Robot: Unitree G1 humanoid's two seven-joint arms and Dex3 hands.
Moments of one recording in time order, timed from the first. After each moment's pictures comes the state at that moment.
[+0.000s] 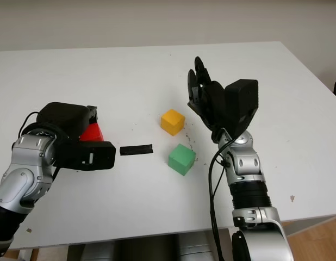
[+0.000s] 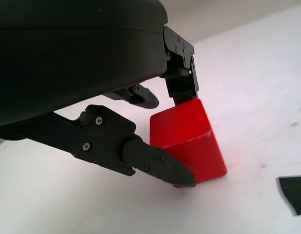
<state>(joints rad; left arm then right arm) -0.44 0.59 -0.26 -0.17 1.15 0.39 -0.60 -0.62 -0.19 -0.09 0.34 0.16 0.21 0.23</state>
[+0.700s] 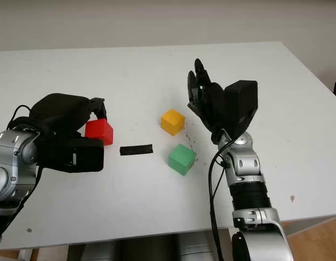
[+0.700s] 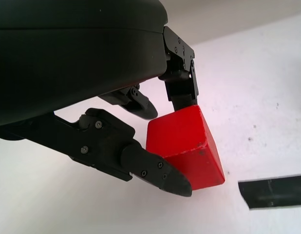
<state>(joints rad) -0.50 0.65 -0.19 -0.28 0.98 0.34 -0.83 -0.61 -0.19 -0.09 0.33 0.16 0.23 0.22</state>
